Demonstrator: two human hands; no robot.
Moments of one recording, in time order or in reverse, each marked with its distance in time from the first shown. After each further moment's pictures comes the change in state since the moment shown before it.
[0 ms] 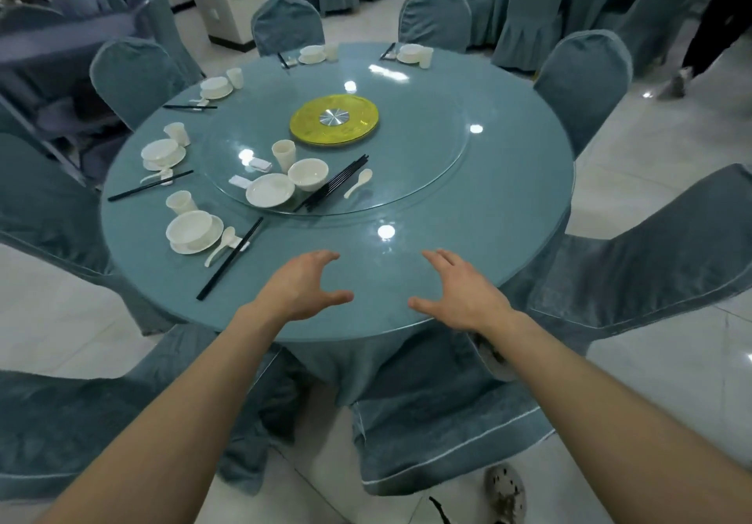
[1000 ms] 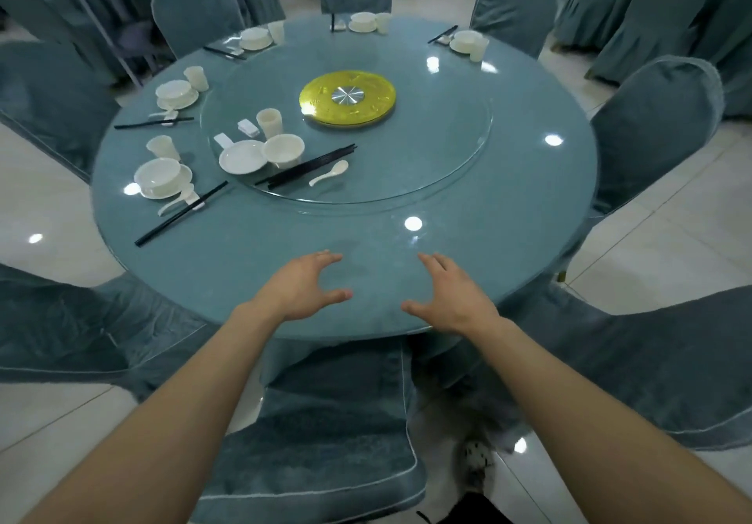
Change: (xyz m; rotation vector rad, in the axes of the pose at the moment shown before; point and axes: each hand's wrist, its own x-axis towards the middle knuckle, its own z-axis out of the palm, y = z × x) left_hand 0.099 0.180 0.081 -0.159 0.040 -0.266; right_hand 0.107 0.201 -0.085 -0.030 -0.193 -0.187
